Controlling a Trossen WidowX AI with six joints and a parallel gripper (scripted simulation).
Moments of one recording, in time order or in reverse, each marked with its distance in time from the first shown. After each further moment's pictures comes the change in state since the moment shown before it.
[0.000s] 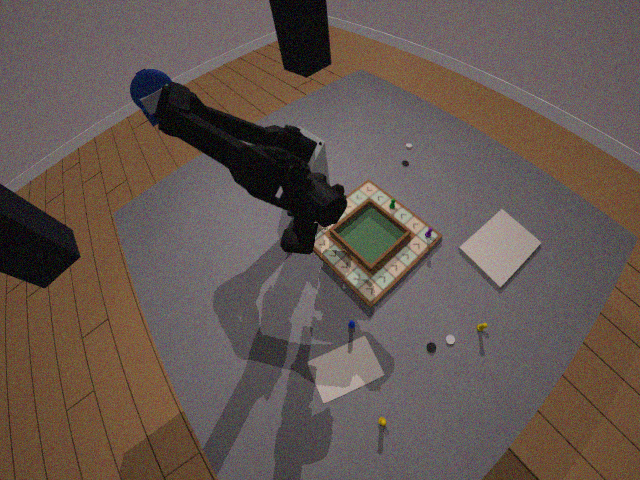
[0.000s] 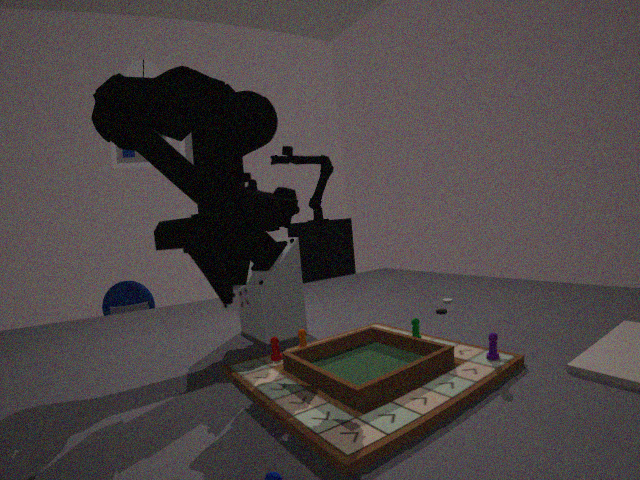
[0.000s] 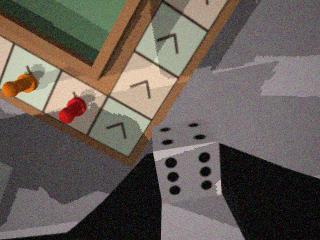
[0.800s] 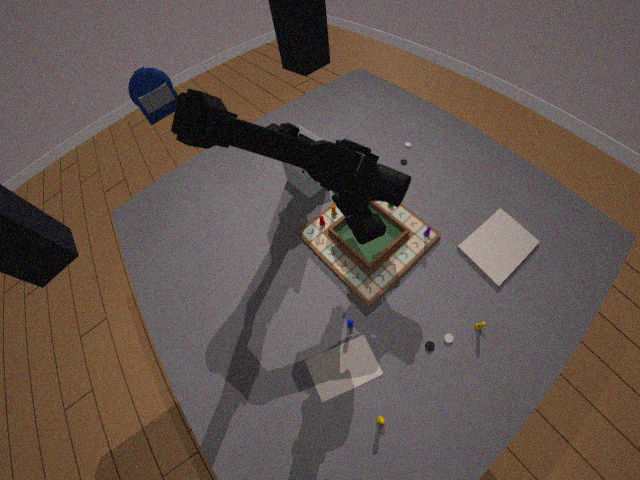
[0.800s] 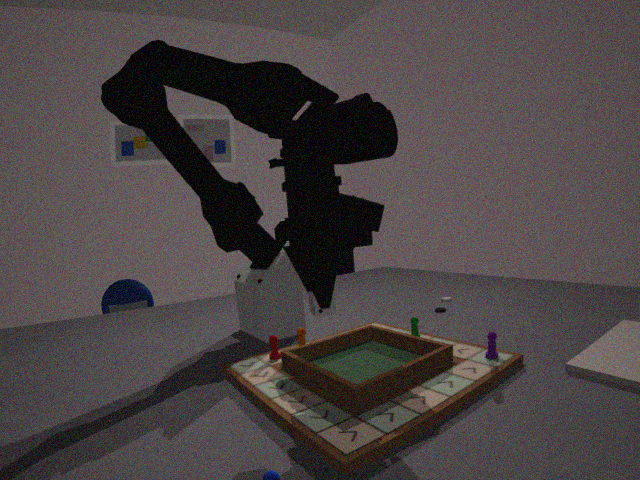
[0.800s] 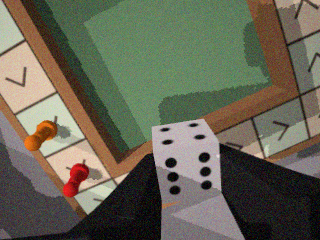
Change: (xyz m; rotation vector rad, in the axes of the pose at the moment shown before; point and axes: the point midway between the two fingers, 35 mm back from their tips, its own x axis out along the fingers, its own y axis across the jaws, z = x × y) arm 0.018 0.036 0.097 -0.582 0.010 -0.011
